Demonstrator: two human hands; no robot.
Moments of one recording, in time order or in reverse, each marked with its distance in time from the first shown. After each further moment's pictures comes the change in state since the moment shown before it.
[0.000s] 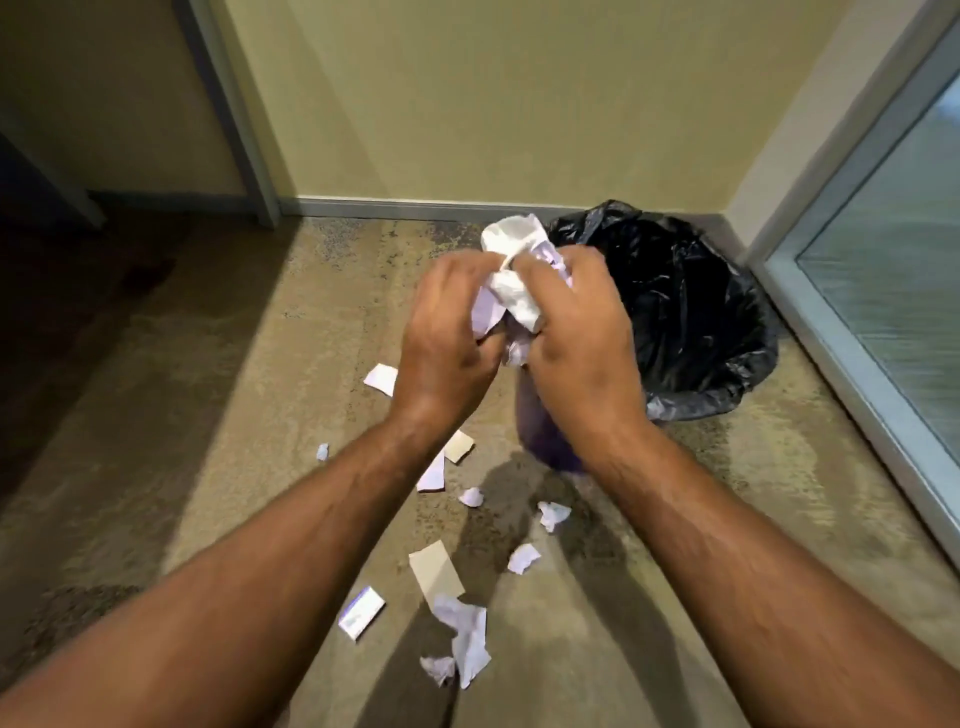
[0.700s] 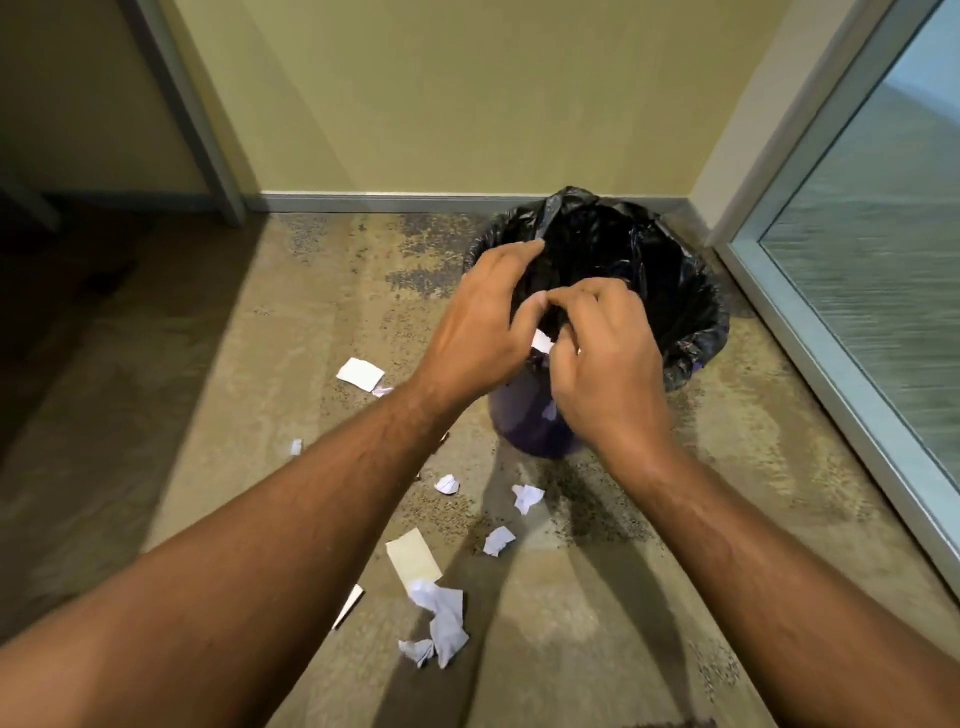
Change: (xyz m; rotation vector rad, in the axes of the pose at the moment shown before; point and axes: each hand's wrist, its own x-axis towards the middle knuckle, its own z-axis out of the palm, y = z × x) left_hand 0.023 0.026 0.048 -0.094 -0.380 -0.056; right_hand -0.037 0.053 -0.027 -0.148 0.082 0.019
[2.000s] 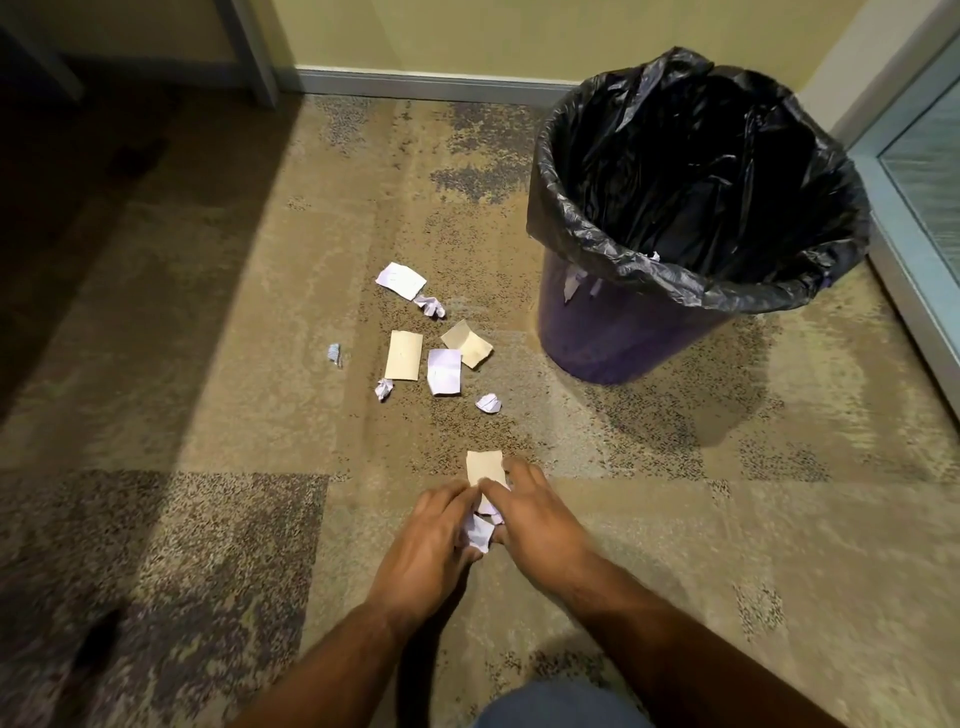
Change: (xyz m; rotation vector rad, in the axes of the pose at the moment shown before) left_hand -0.317 -0.120 0.066 0.158 -0.397 -0.387; right_hand -0.233 -0.020 0.124 0.036 -1.060 0.046
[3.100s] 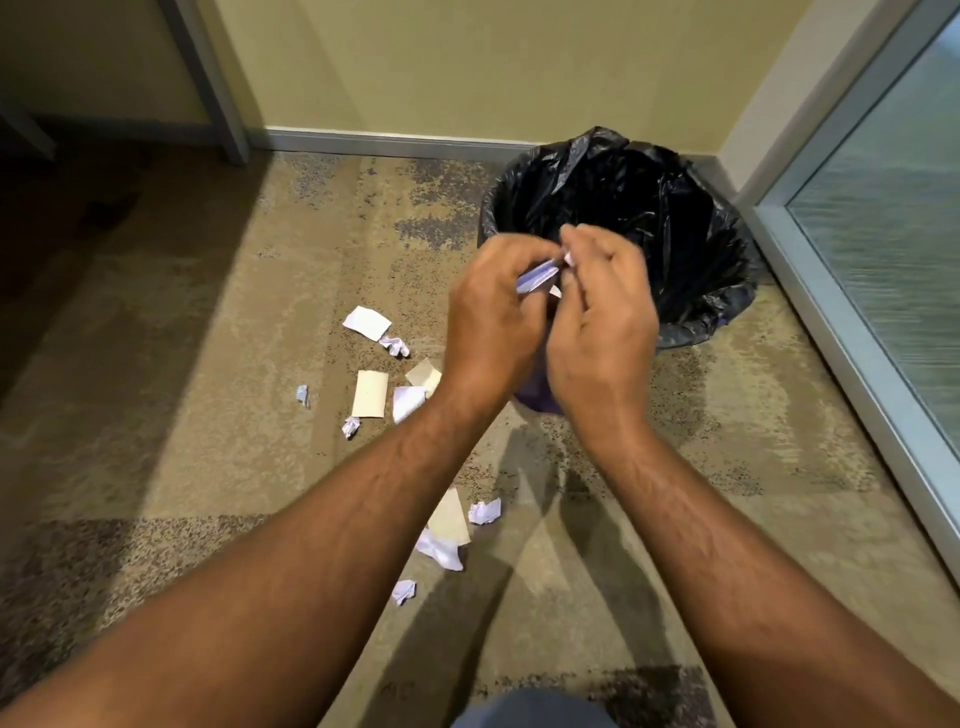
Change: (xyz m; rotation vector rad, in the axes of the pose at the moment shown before) left_hand 0.157 0.205 -0.166 -0.369 0.684 0.295; right_hand 0.010 -0.028 -0.239 0.442 1.179 -0.013
